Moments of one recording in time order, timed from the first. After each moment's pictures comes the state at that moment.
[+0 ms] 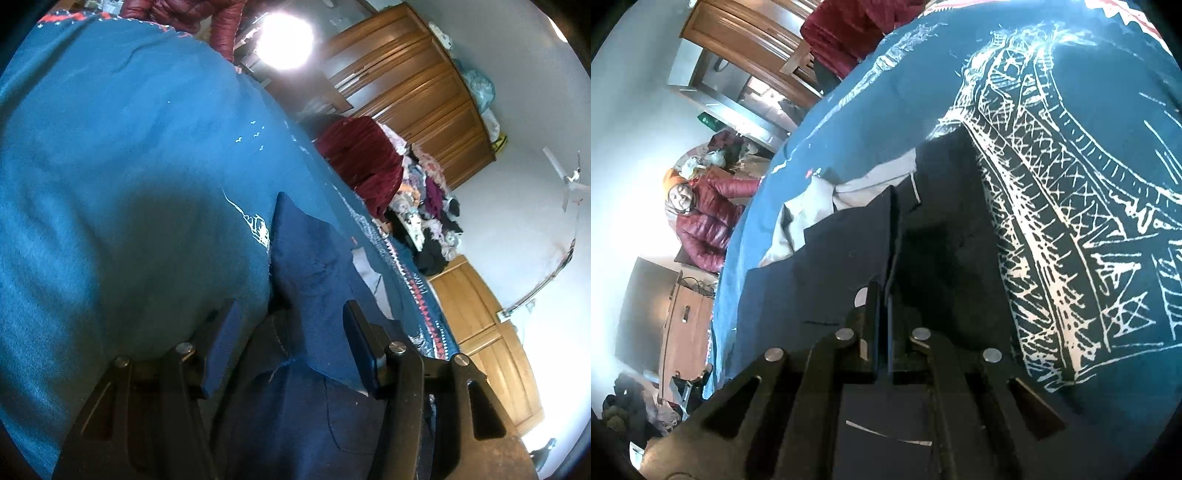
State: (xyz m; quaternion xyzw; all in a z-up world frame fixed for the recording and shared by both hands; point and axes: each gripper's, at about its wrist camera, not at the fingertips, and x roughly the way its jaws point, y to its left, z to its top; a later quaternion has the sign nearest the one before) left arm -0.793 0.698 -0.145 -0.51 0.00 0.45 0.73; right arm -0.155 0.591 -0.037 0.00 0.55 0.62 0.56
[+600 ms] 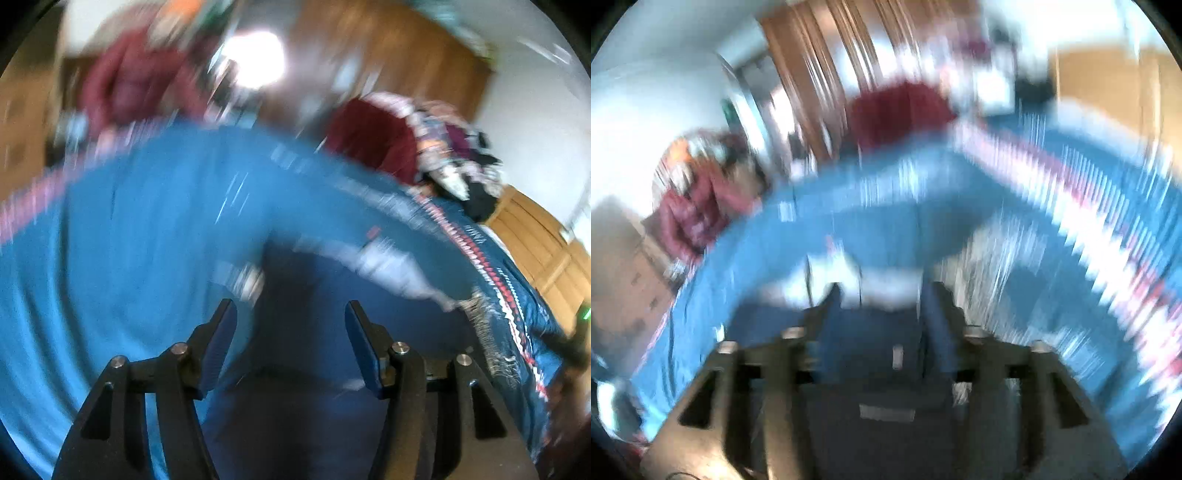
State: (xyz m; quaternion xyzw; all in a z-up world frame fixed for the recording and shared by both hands) left arm -0.726 0.642 0.050 -0.28 0.13 0.56 0.77; right arm -0.206 0.478 0.203 -0.06 0.26 0.63 0.73
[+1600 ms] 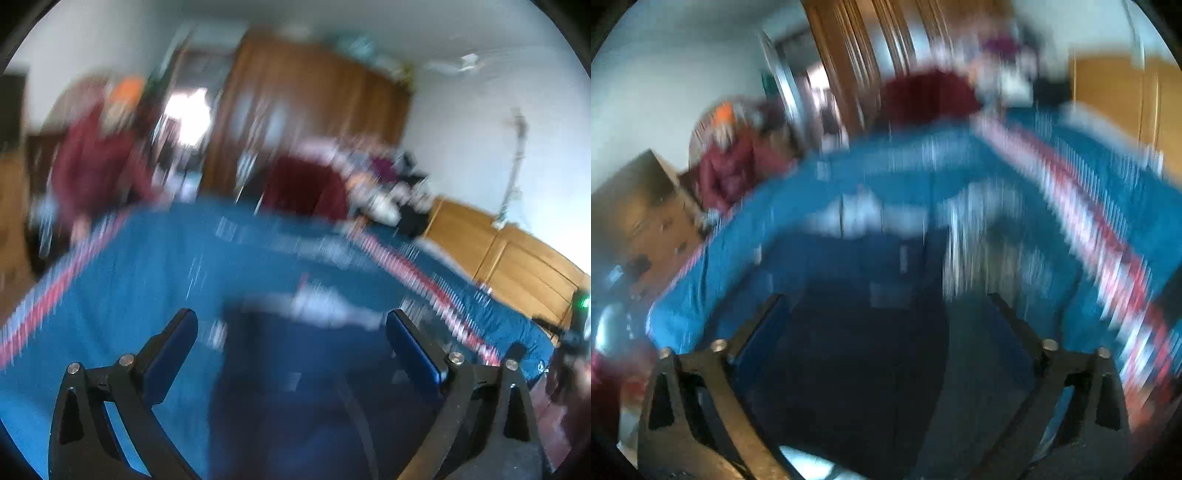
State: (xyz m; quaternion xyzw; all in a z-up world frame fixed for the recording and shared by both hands) left arm -0.823 0.527 0.088 -0.29 0.12 0.50 0.81; right arm -0.203 0.328 0.139 -0.14 0.36 0.67 0.64
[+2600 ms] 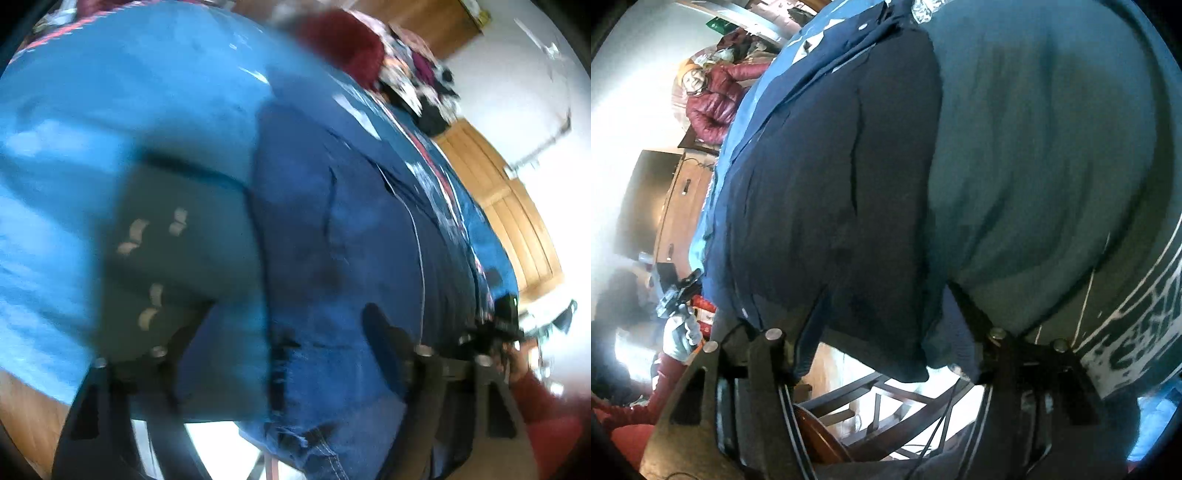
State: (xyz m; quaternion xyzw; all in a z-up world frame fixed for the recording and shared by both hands) left arm -0.842 0.460 -0.119 -0.50 0.24 0.34 0.76; right arm -0.201 0.296 -0.047 -0.16 0.61 0.63 0.46
